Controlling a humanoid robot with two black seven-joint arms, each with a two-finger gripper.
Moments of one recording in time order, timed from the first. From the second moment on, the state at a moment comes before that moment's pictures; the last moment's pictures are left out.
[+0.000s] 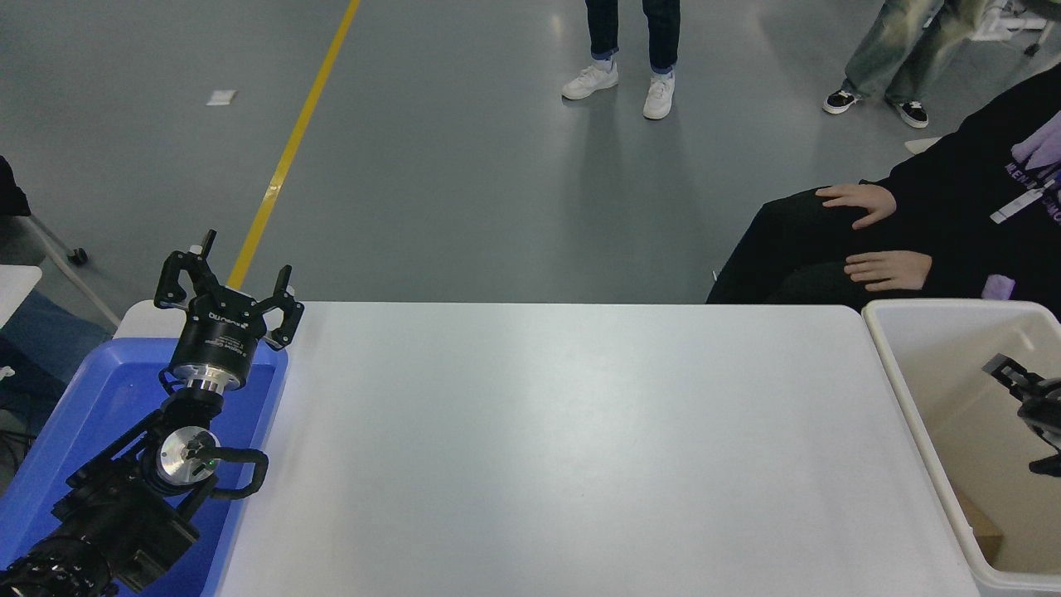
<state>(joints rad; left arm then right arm) -0.55 0.25 -0.94 -0.52 0.01 -0.56 -0.49 1.23 -0.67 -1.00 0.87 -0.07 -0.15 -0.20</state>
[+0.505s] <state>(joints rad) -0.54 0.25 -0.94 -0.52 0.01 -0.56 -0.49 1.84 -0.64 -1.26 1.32 -0.05 0.37 -0.20</state>
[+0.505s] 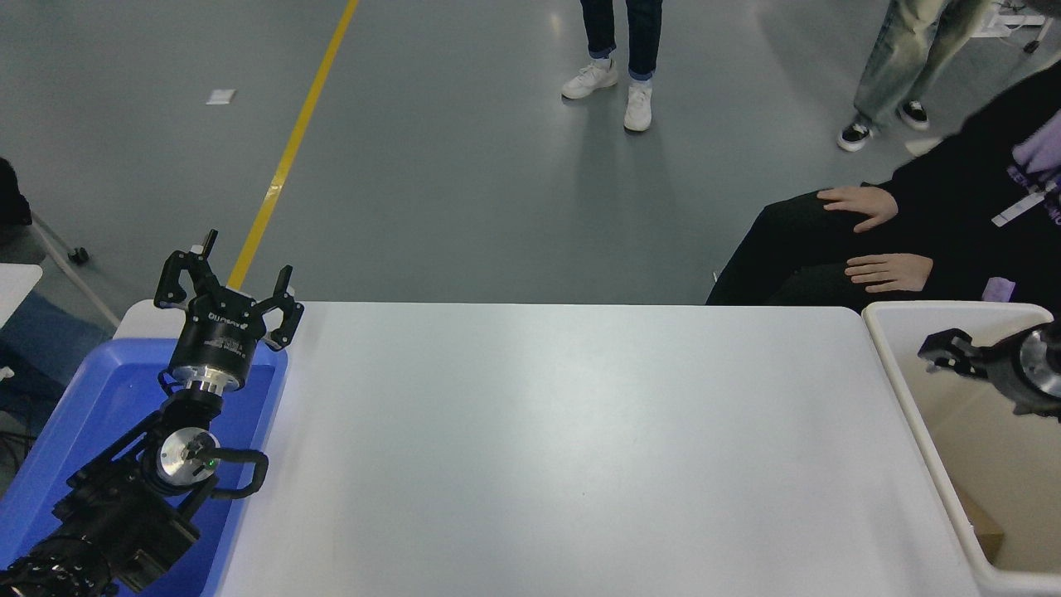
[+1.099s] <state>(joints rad) -0.54 0.25 -0.94 -0.52 0.01 -0.56 -0.49 2.22 -0.40 -1.16 1.37 0.01 0.76 -0.20</state>
